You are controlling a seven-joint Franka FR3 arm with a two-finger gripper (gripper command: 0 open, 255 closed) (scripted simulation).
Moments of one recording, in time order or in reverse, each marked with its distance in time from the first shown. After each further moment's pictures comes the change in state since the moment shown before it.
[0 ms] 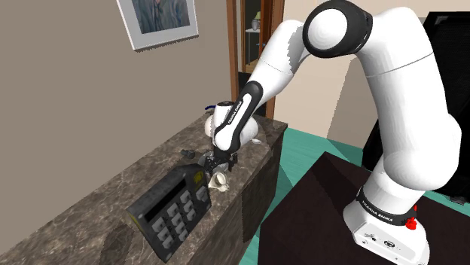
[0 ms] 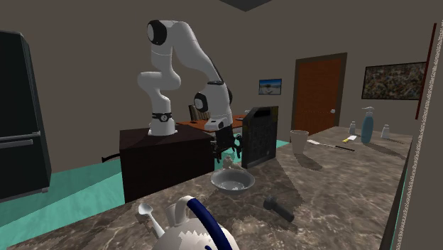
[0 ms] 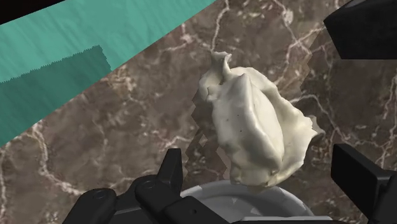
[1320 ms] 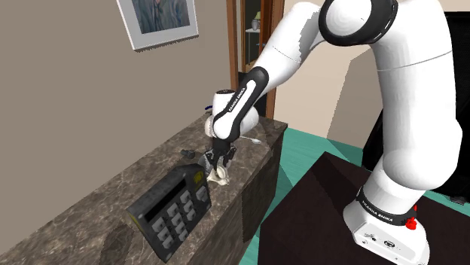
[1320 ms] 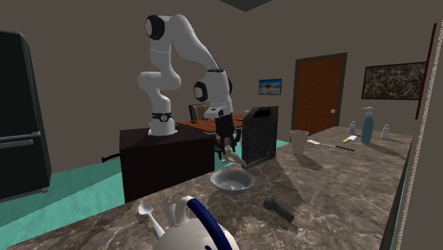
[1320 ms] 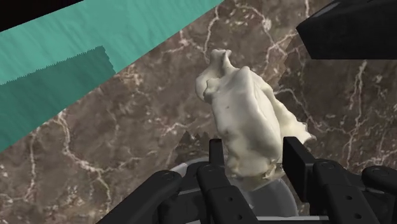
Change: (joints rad) arm -0.024 -0.118 0.028 -0.033 0.022 -0.084 -0.001
